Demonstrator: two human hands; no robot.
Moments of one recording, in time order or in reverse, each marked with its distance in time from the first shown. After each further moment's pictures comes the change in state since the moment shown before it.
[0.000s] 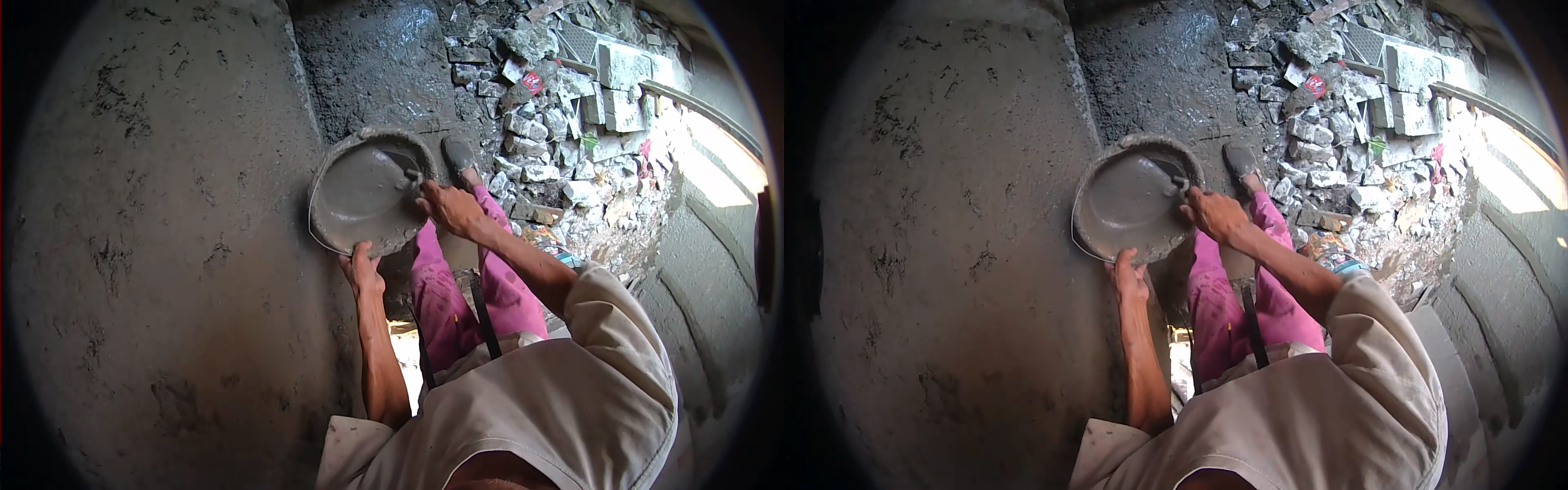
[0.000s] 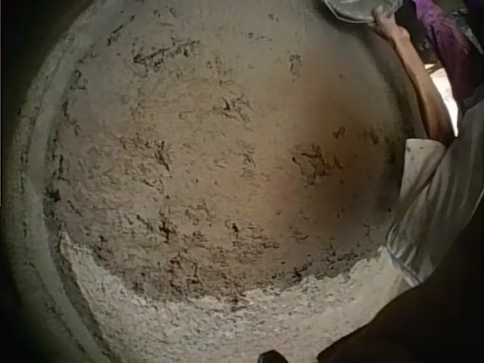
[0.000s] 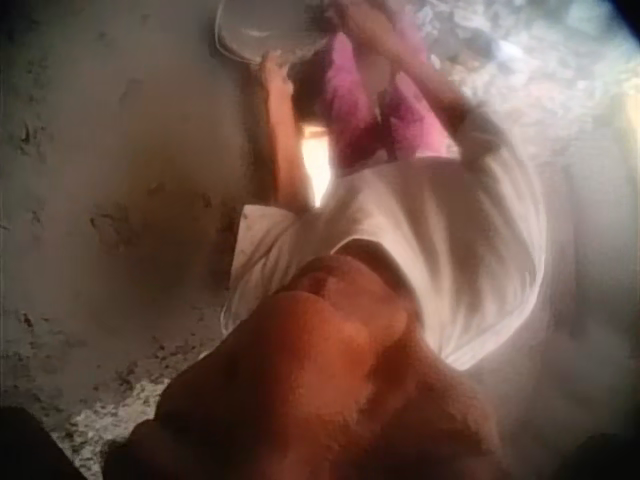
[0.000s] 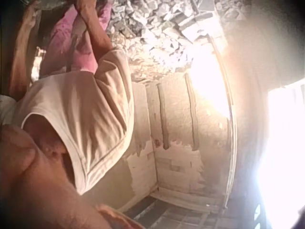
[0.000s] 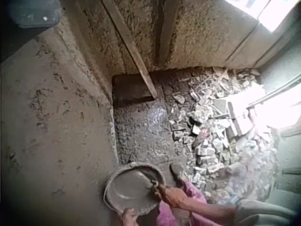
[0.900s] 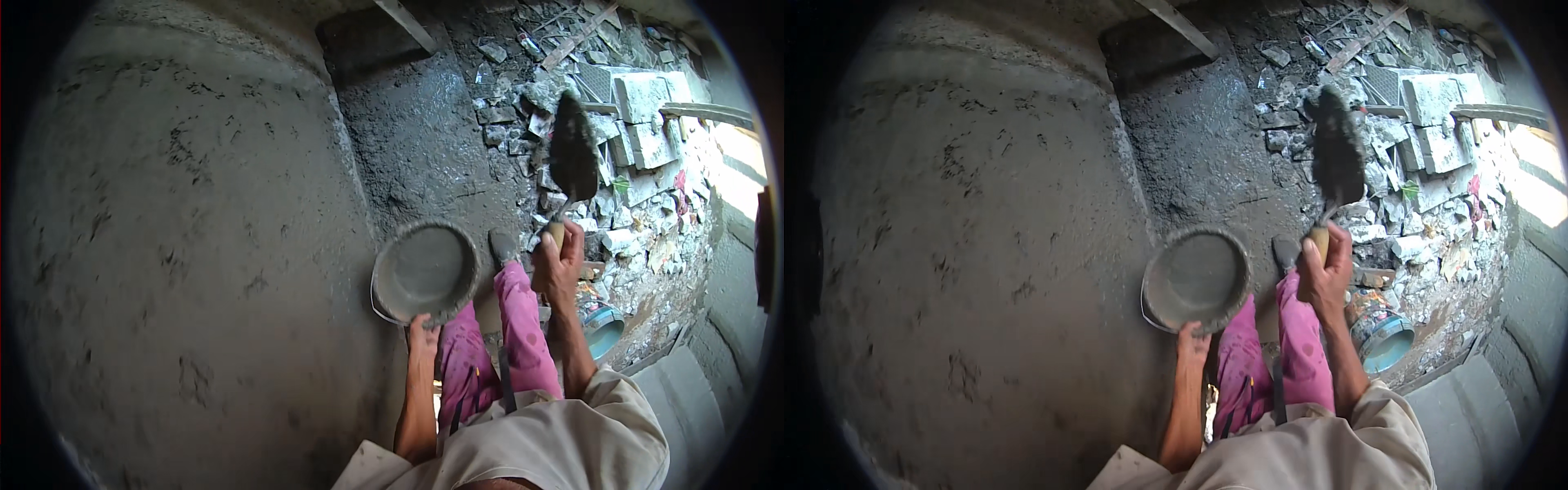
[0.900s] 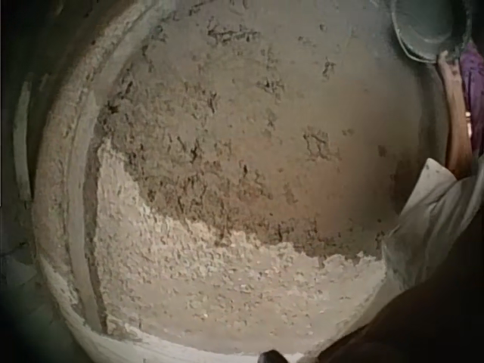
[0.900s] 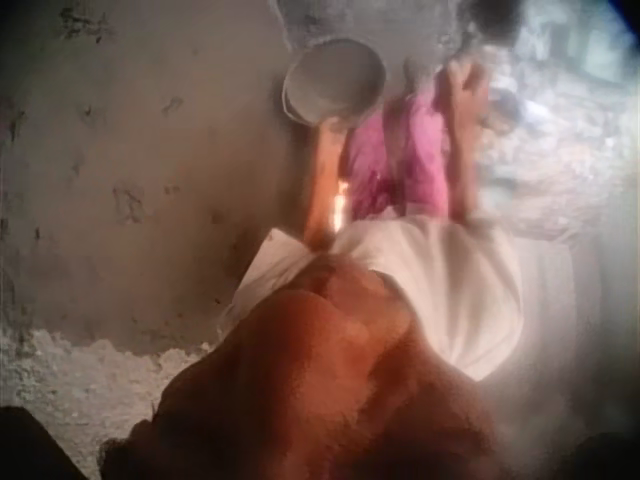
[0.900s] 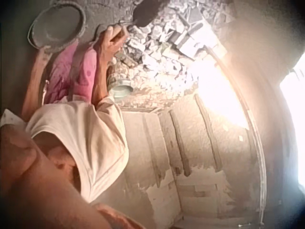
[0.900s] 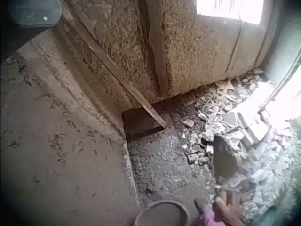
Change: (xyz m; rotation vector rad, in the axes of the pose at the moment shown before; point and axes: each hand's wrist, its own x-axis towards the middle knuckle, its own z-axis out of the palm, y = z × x) left_hand -0.003 -0.109 -0.033 -0.274 -0.145 -0.295; right_hand -0.106 0.044 -0.072 1.217 0.934 0.071
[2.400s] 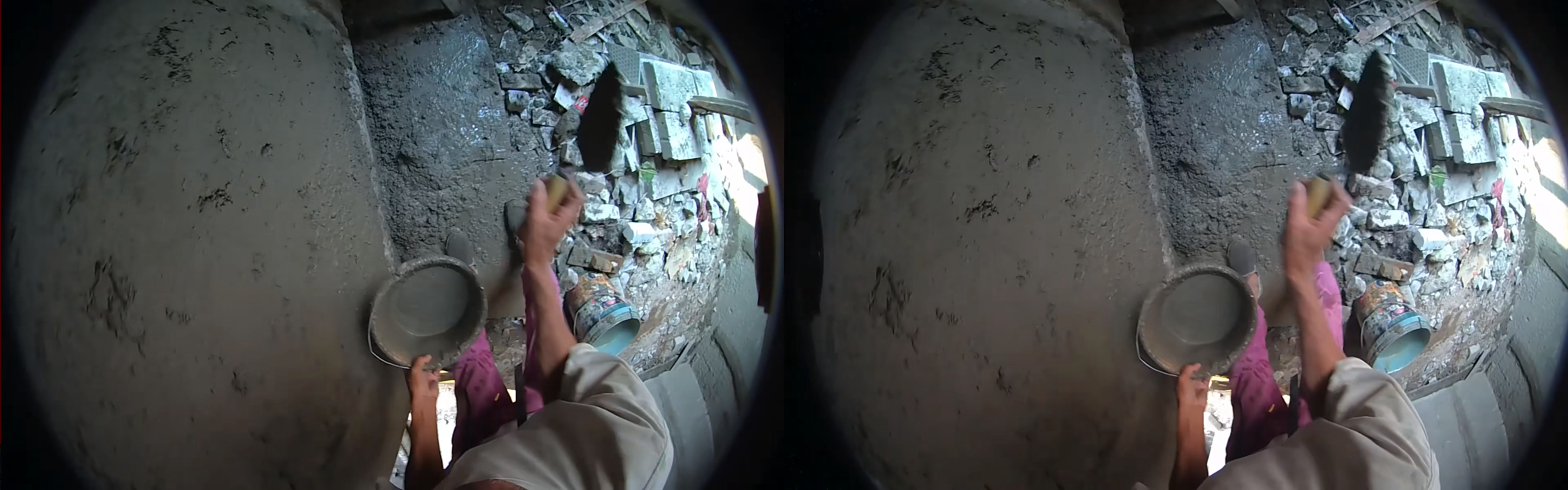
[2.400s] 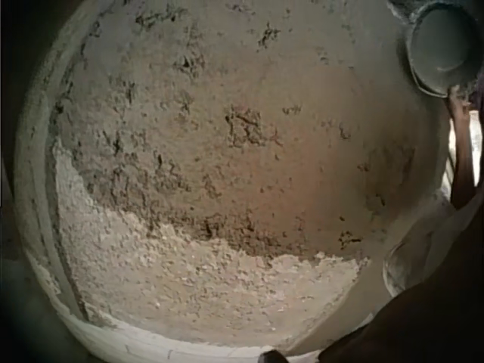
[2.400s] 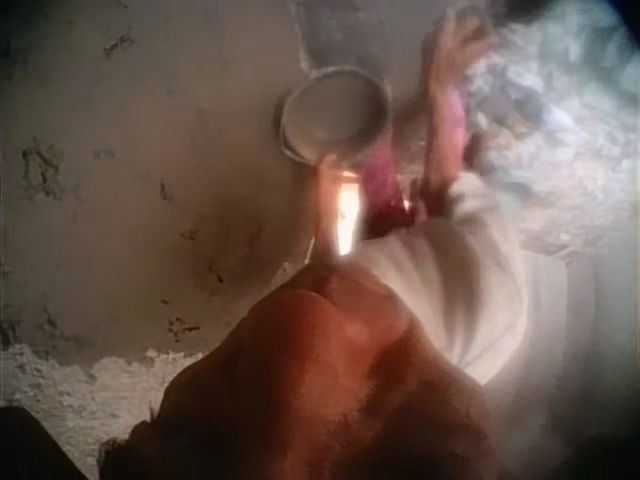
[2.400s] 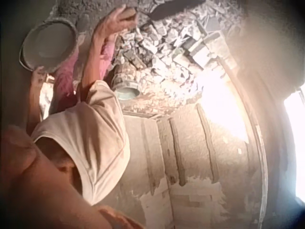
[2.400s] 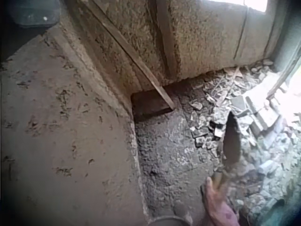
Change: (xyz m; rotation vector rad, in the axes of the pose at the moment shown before) left_hand -0.032 -0.095 -0.217 0.055 0.280 -0.027; right_hand -0.041 0.087 0.053 -0.144 0.239 -0.161
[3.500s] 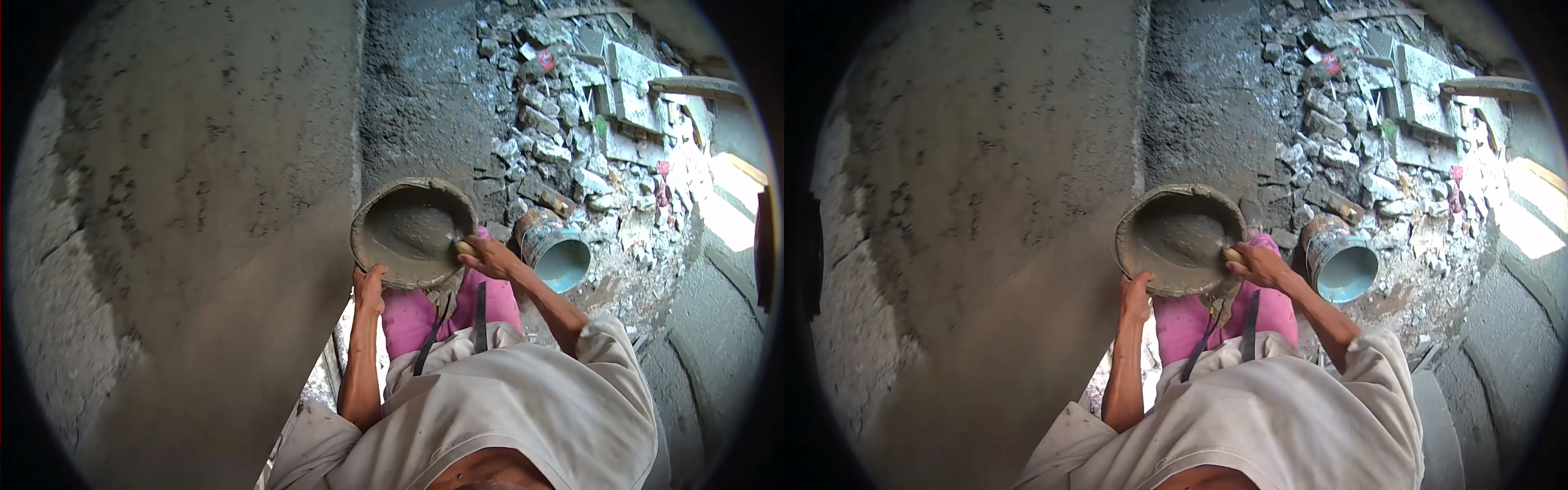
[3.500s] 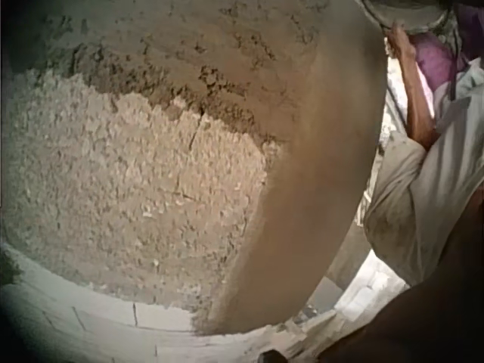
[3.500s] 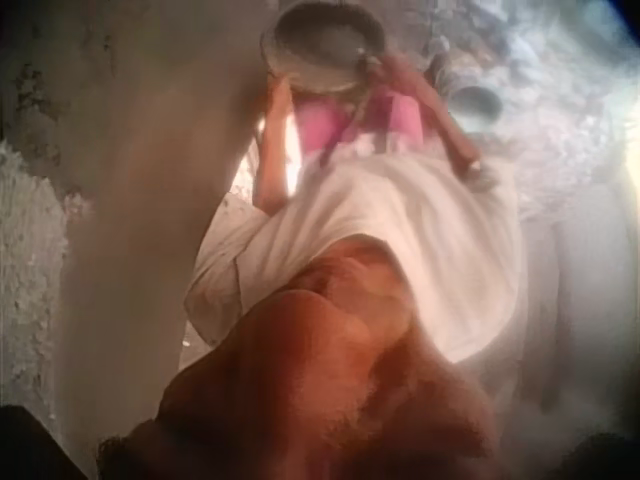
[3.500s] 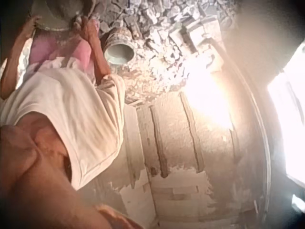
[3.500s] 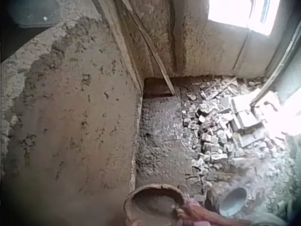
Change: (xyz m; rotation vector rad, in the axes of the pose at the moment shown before) left_hand -0.145 -0.111 -0.164 0.251 -0.353 0.549; right_hand -0.245 0.016 -0.386 -0.713 -1.569 -0.156
